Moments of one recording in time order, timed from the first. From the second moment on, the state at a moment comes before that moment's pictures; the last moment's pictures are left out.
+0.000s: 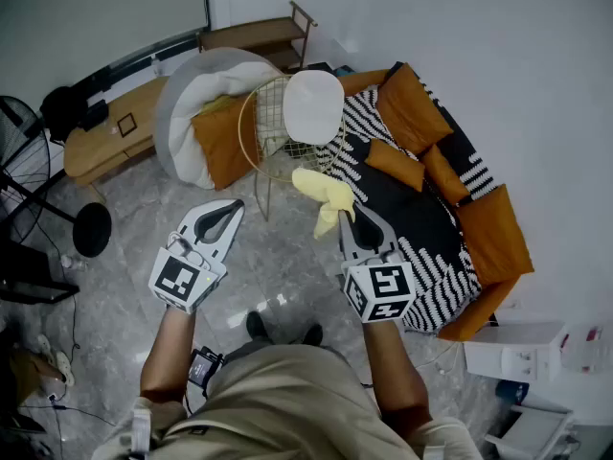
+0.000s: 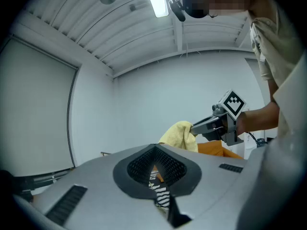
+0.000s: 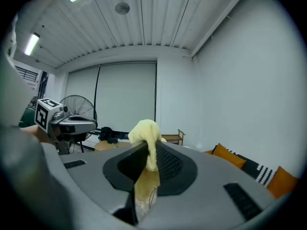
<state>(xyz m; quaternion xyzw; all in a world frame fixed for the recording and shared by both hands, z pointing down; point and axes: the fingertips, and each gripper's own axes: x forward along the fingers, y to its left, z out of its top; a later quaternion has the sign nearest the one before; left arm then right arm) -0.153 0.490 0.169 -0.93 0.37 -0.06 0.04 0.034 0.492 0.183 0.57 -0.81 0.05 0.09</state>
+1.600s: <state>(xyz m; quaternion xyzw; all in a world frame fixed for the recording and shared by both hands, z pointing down) -0.188 0.412 0.191 -0.94 0.34 -0.04 0.01 0.012 0.426 0.196 0.60 -0.80 0.08 0.08</state>
